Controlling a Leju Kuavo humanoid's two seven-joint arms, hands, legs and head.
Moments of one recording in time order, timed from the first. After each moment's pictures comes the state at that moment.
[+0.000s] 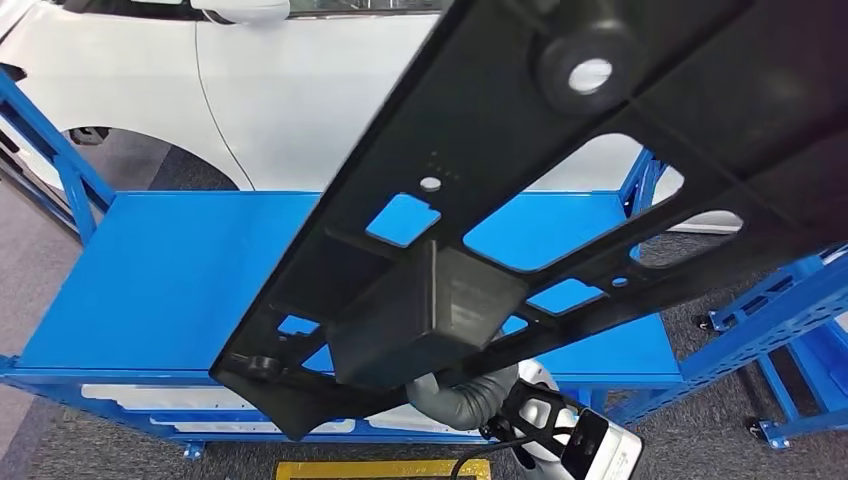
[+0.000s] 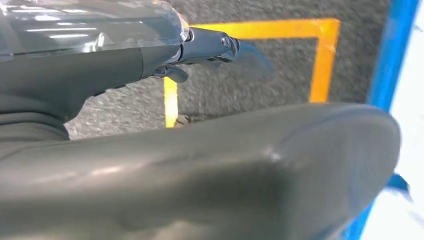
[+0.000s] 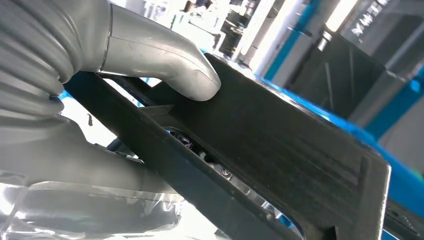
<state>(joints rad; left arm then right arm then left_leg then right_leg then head) -0.09 -0.09 0.77 -0.23 -0.51 -0.07 -0.35 -0.27 0.04 0.59 -1.78 -0.03 0.34 -0.67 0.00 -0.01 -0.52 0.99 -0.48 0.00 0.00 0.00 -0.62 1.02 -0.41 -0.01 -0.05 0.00</state>
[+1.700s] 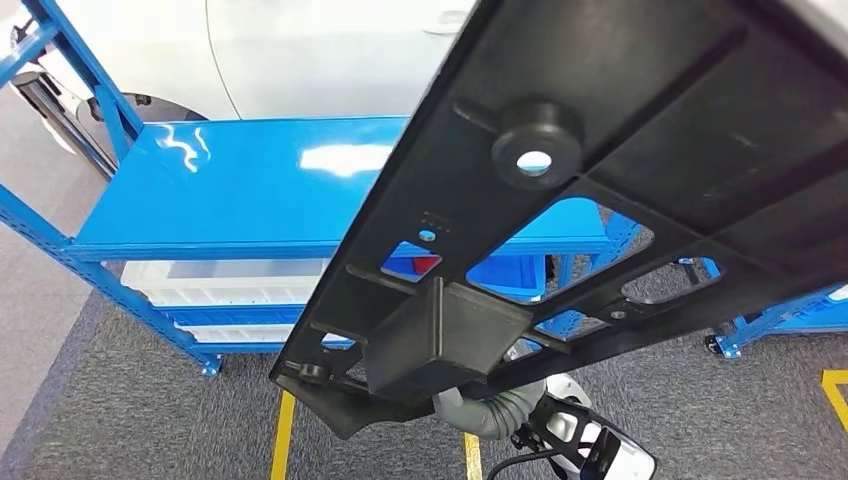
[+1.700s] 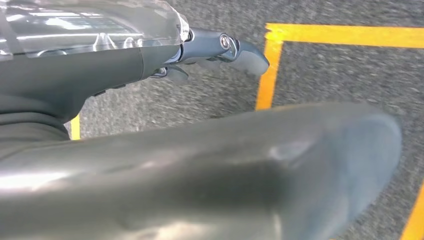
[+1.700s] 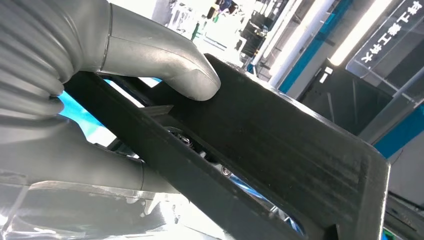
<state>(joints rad) -0.07 -0.06 0.85 -0.23 -0.49 -0.06 -0.33 -0.23 -0.10 0.59 -1.81 -0.01 0.30 -0.67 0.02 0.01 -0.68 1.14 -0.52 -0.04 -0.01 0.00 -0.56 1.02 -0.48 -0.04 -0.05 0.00</state>
